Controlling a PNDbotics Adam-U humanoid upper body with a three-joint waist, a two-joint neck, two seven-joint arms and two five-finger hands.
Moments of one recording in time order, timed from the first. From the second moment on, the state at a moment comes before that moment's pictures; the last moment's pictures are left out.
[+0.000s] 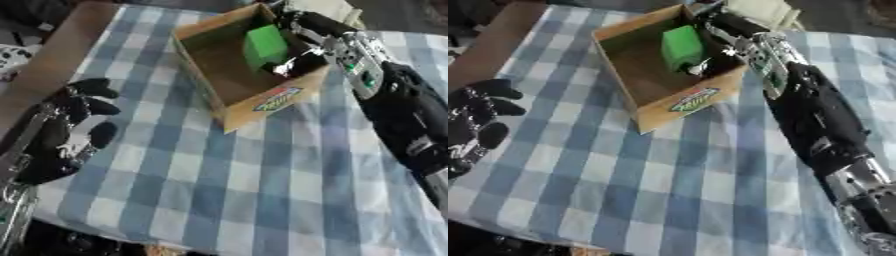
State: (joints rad) left arm -0.31 0.27 -0.13 -1.85 -0.01 -0.03 -0.31; right arm -1.02 -0.39 0.14 -0.87 0.90 -0.38 0.26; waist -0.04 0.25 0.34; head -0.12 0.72
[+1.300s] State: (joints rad) left arm -0.30 0.27 -0.10 -1.84 -0.02 -0.03 -0.29; right arm -0.96 -0.49 0.21 -1.27 0.63 -0.39 0.23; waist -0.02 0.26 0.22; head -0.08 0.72
